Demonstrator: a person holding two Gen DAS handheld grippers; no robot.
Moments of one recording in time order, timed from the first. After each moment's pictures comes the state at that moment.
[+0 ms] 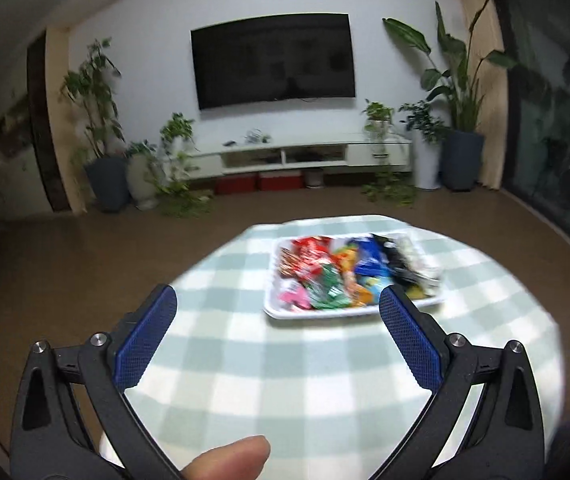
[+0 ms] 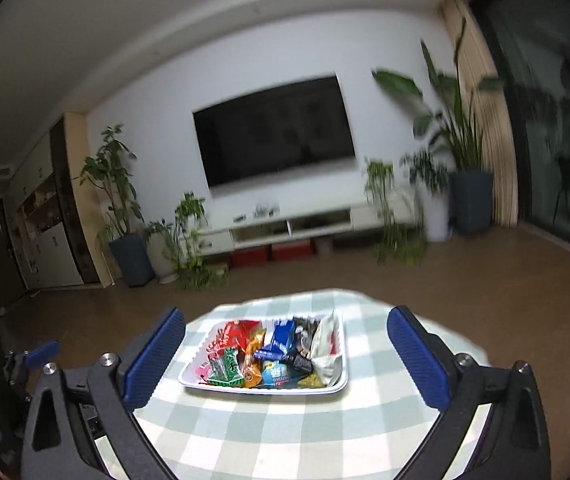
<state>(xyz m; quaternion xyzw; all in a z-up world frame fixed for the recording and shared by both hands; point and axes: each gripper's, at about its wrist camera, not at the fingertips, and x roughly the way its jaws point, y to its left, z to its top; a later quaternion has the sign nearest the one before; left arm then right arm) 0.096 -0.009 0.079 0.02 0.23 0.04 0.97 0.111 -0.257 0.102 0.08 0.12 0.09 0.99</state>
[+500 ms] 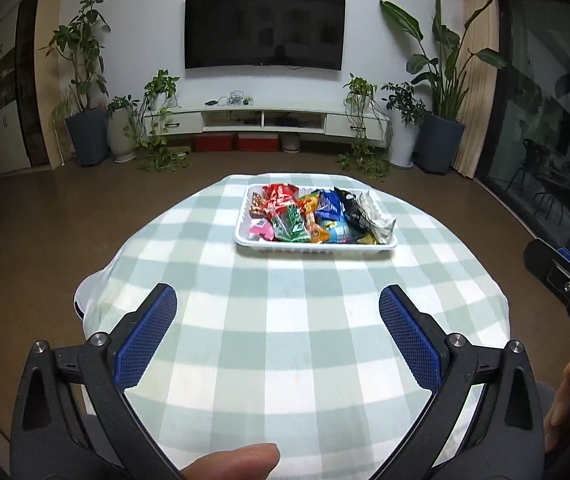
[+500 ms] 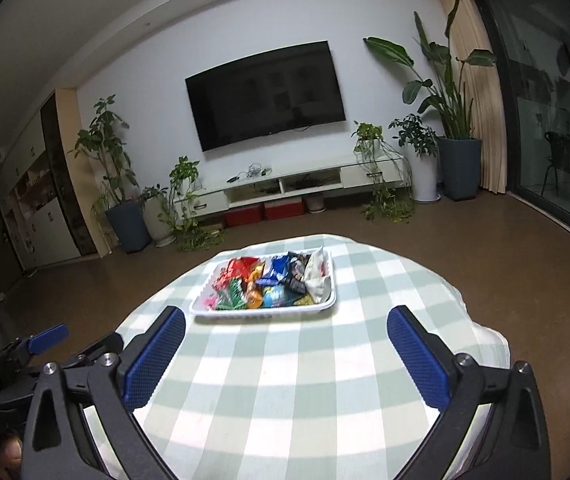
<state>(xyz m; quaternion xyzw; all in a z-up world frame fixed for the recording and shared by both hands) 0.016 -0.018 0.075 -0.02 0.30 0.00 0.95 0.044 -0.253 0.082 0.08 0.21 0.08 0.97</state>
